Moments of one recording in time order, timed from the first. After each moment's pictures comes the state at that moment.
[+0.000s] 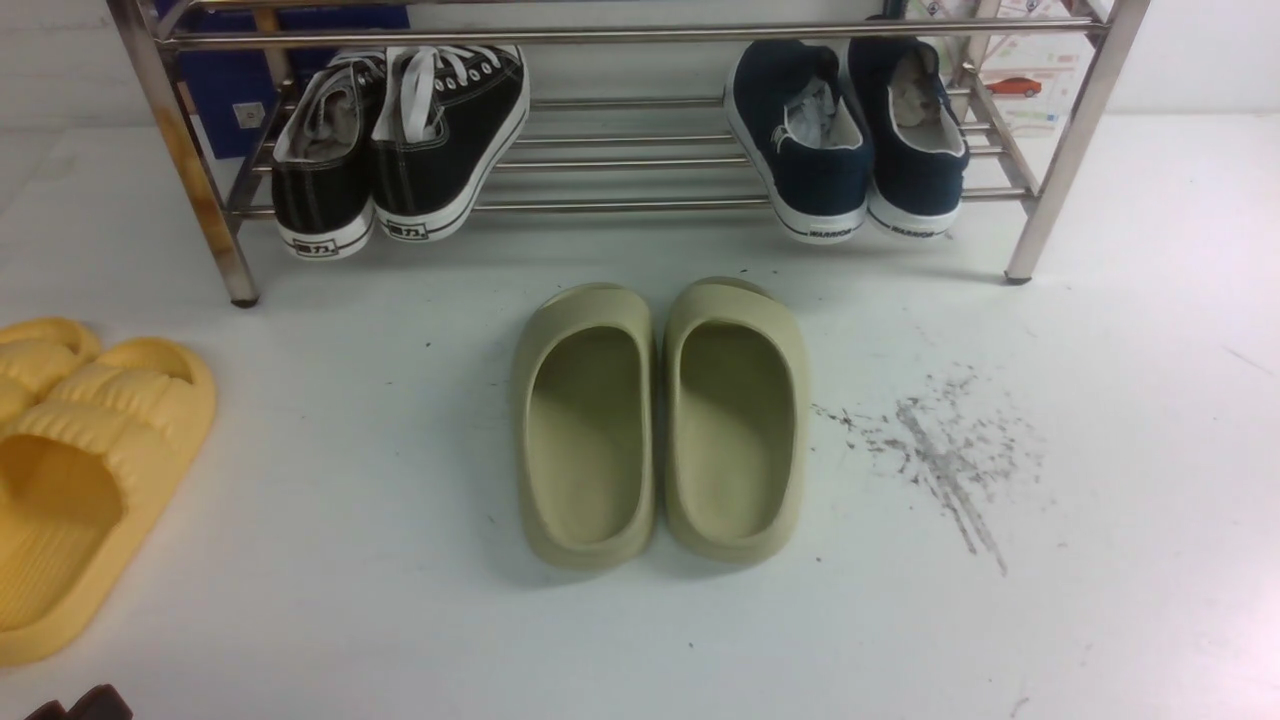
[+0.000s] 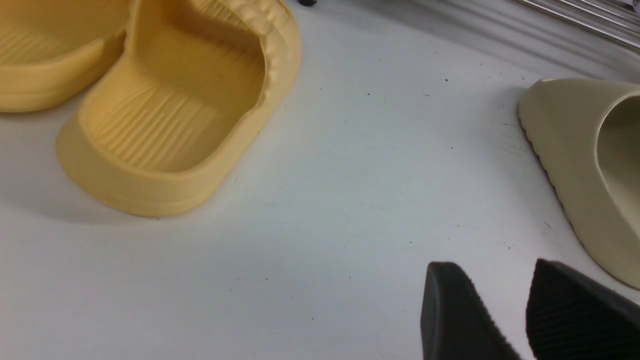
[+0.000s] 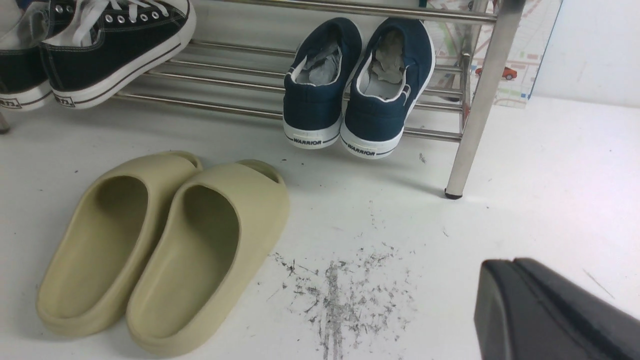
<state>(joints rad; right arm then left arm) 0.35 0.59 -0.76 -0.16 0.57 0.23 0.03 -0.01 0.03 -0.13 0.37 -0.24</state>
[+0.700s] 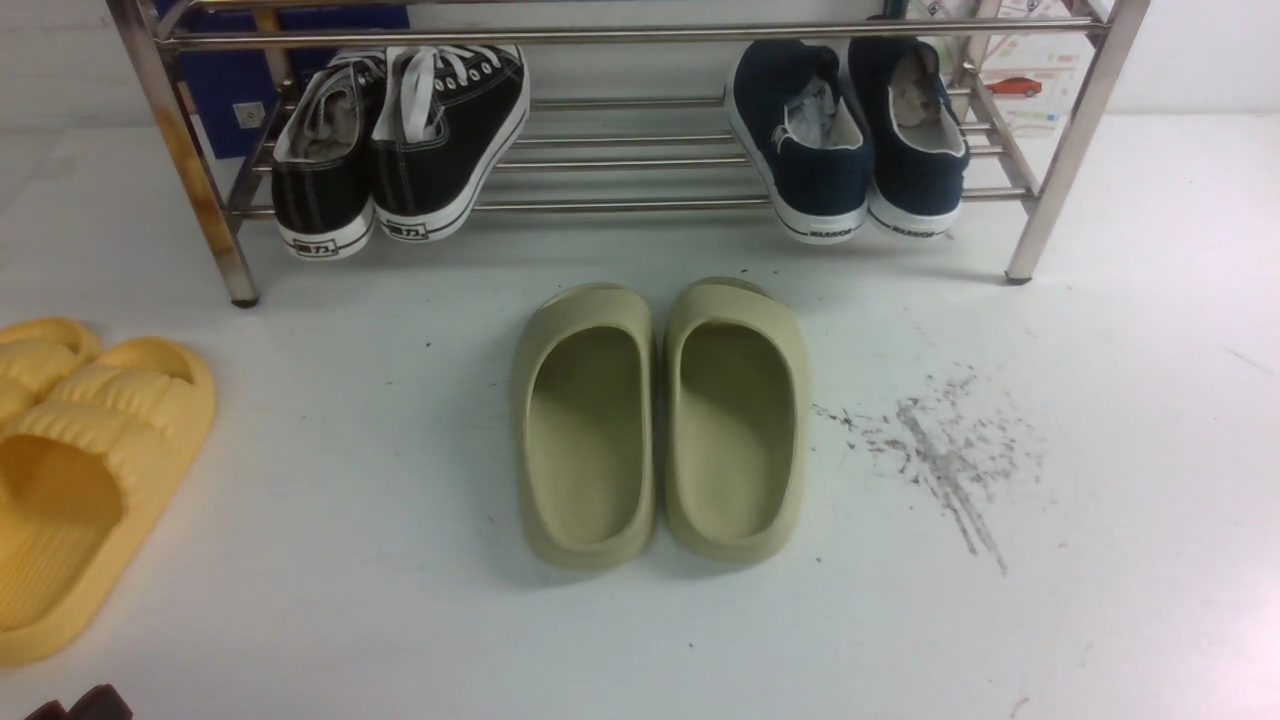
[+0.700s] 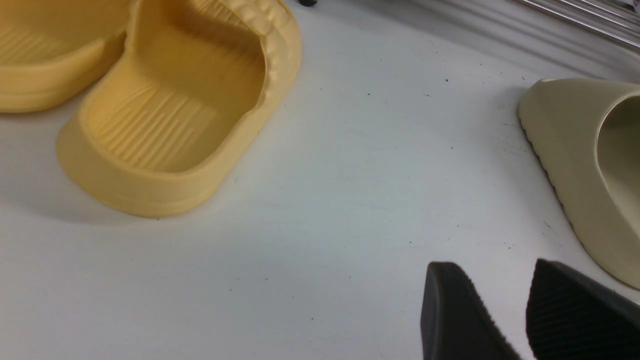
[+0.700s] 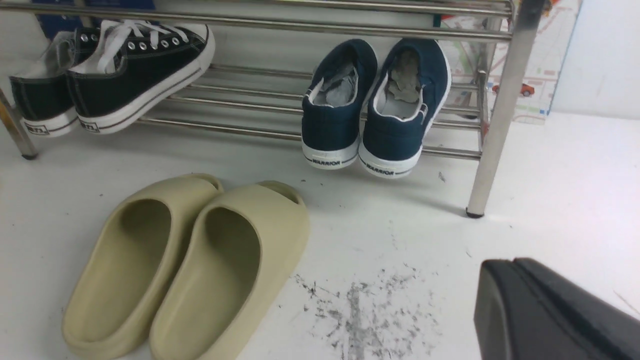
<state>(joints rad) 0.35 0.59 -0.71 -0.13 0.46 0.23 0.03 -0.01 0.03 -0.13 0.37 -0.24</state>
